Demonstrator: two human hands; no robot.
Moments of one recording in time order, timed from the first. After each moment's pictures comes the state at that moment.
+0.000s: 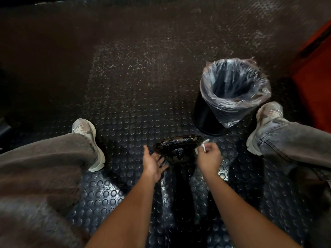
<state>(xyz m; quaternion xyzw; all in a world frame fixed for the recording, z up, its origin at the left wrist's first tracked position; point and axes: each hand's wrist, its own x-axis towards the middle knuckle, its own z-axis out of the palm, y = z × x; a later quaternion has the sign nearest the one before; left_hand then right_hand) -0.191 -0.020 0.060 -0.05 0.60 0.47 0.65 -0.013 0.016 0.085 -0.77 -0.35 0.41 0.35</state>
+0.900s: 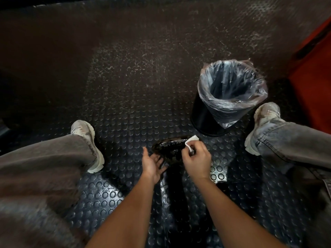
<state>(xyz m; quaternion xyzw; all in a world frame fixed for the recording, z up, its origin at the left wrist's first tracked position) -0.190 -0.021 0.048 -0.04 0.59 0.47 0.65 -0.035 -0.003 0.092 -0.66 -0.59 0.27 0.38</state>
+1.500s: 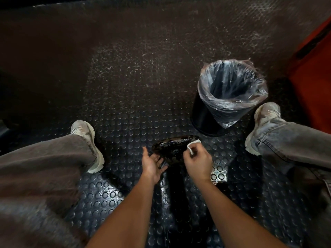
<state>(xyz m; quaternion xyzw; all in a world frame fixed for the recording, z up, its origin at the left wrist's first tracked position) -0.190 -0.019 0.049 -0.05 0.59 0.46 0.66 -0.029 -0.006 0.084 -0.70 -0.57 0.29 0.32</state>
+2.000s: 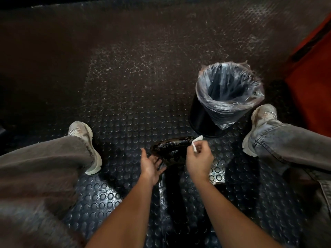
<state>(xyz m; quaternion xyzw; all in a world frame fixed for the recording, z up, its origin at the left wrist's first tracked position) -0.190 -0.021 0.047 -0.04 0.59 0.47 0.65 -0.035 0.004 0.104 -0.72 -0.44 0.34 0.41</state>
